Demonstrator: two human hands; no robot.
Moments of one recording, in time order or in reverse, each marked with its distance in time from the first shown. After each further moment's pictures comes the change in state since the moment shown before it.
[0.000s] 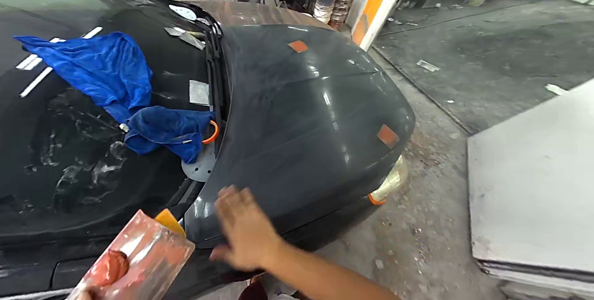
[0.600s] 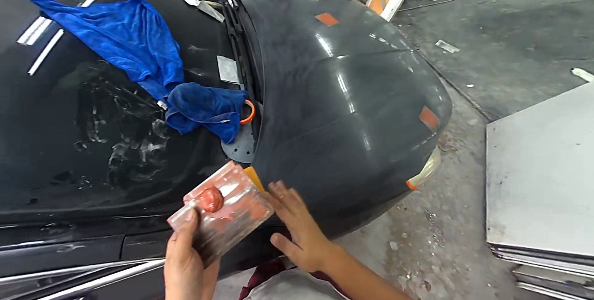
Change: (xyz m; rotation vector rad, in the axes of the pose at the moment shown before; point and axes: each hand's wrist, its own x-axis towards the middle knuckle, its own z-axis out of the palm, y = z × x) left_hand 0.074 -0.018 -0.009 -0.065 -0.079 -0.268; right_hand -0.012 -0.036 0.000 0.556 0.152 0.159
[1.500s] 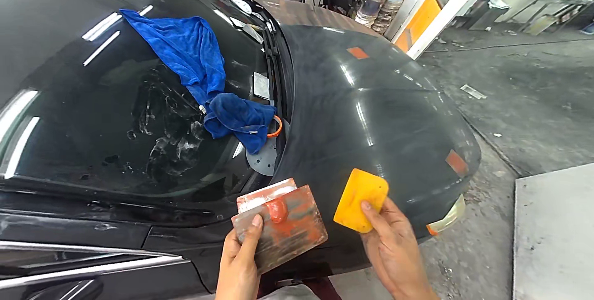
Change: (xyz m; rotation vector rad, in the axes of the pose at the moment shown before) left_hand -0.019 -0.012 0.026 0.013 -0.130 -0.088; right_hand 0.024 -0.044 -0.104 0.884 0.643 0.383
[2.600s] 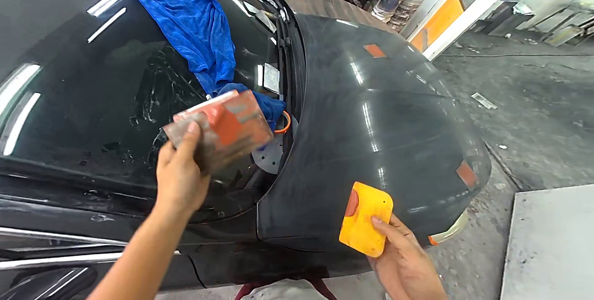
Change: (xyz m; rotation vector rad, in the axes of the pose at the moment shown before) left_hand 0.126 0.107 -0.019 0.175 0.097 0.318; right_hand 0.003 -0.008 -0.005 0.116 0.012 0.314
